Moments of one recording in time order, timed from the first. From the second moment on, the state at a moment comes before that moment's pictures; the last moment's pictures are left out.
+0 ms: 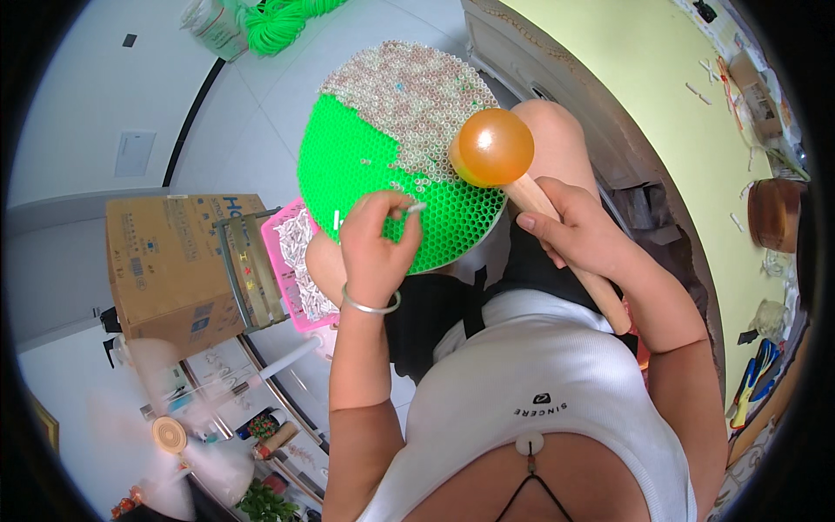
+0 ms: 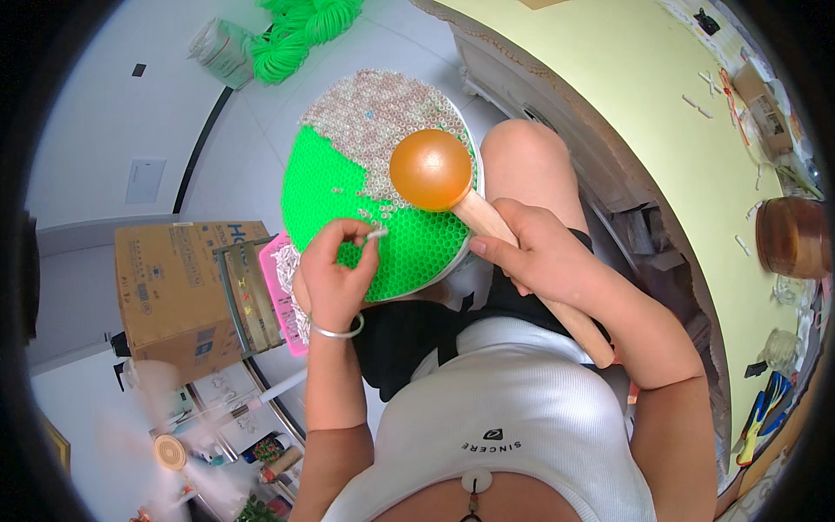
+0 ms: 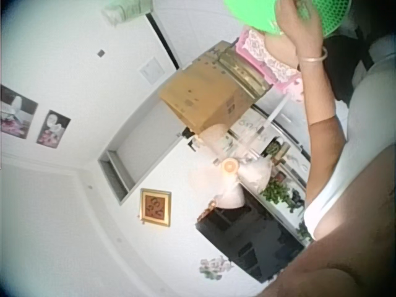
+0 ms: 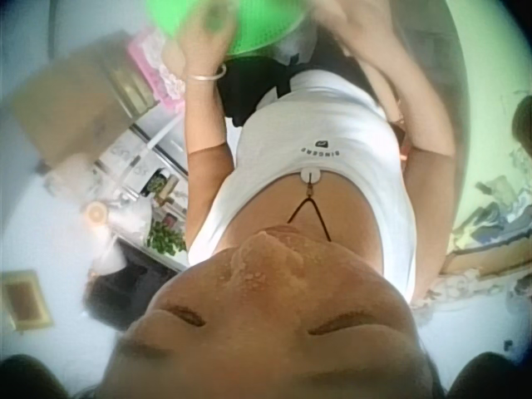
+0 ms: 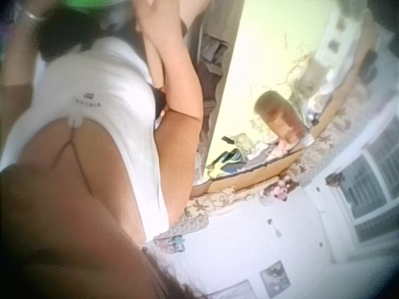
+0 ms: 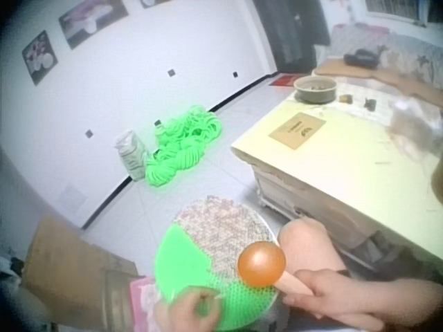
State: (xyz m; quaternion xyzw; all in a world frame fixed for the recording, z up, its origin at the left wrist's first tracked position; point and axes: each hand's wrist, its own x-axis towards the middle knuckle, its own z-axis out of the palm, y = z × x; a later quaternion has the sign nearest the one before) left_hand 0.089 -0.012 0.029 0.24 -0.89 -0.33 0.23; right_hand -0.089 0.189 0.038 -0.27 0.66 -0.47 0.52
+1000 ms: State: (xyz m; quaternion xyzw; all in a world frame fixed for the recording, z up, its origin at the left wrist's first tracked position) left_hand 0.042 -0.019 0.013 0.13 -0.96 -0.17 0.18; right_hand -0.084 0.188 0.036 -0.28 0.66 -0.48 0.51
